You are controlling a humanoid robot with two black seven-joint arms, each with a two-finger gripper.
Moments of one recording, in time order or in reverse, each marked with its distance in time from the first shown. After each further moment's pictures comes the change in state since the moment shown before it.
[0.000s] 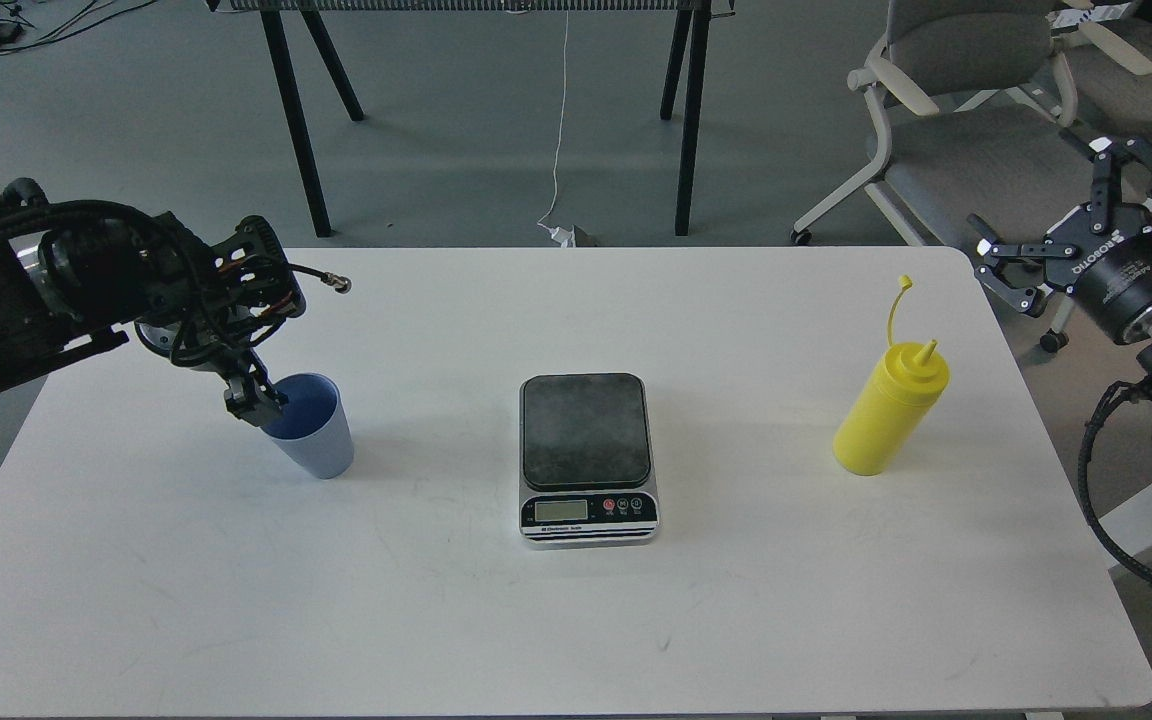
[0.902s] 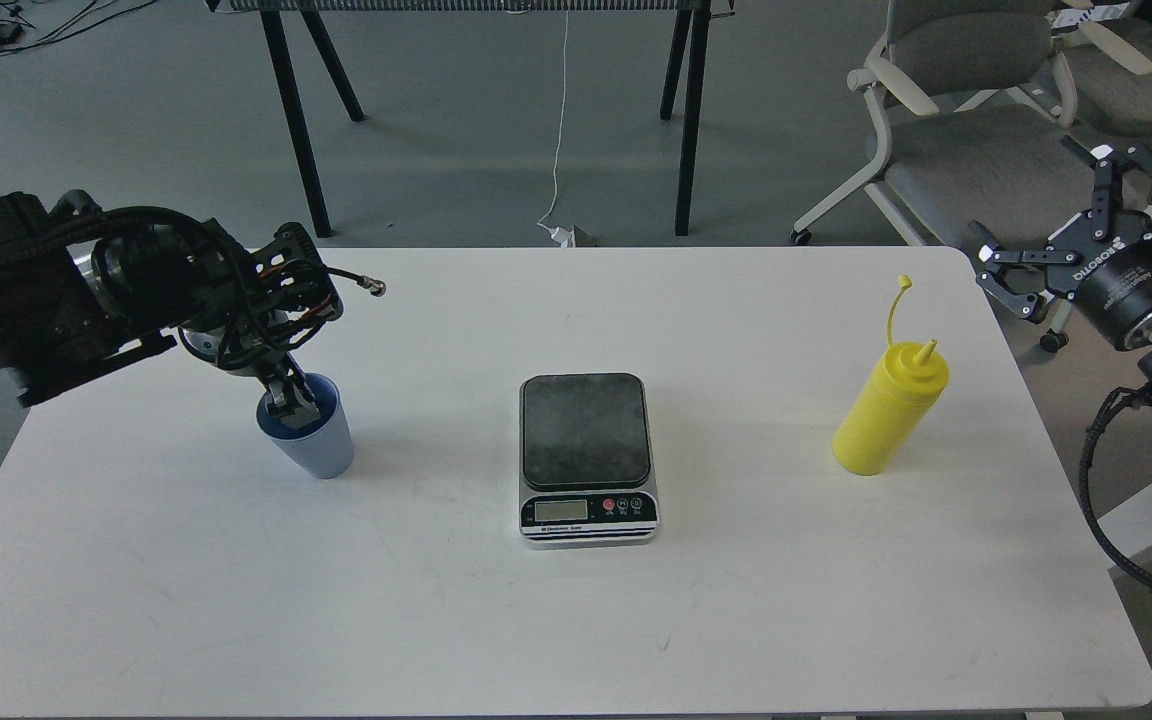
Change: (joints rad) left arm 0.028 -0.101 -0.002 0.087 -0.052 -0.009 0.000; right arm -0.012 0.000 0.005 -0.002 0.001 0.000 0.000
